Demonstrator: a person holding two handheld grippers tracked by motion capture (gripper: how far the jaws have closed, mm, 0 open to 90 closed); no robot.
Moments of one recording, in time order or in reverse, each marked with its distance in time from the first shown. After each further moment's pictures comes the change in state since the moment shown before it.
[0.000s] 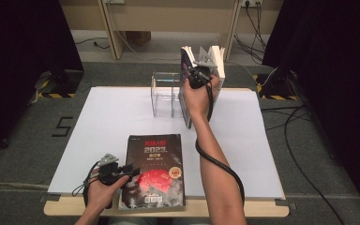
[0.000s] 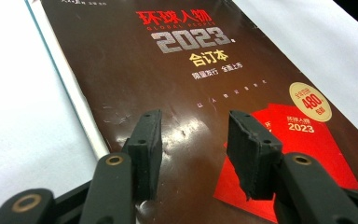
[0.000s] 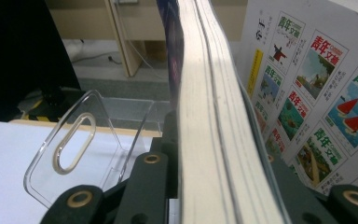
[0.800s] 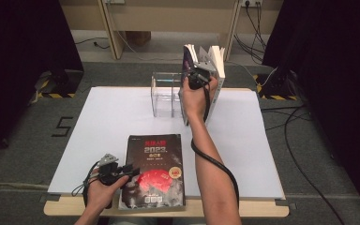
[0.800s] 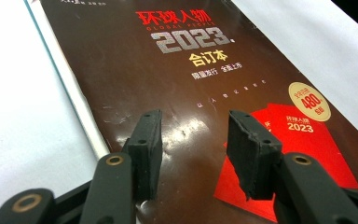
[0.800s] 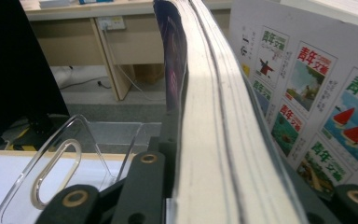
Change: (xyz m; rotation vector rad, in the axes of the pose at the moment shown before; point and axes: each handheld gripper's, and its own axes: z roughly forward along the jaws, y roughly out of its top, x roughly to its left) left arm 0.001 0.000 0.000 0.001 -0.003 0.003; right arm 0.001 -0.007 0.013 -0.102 -0.054 0.039
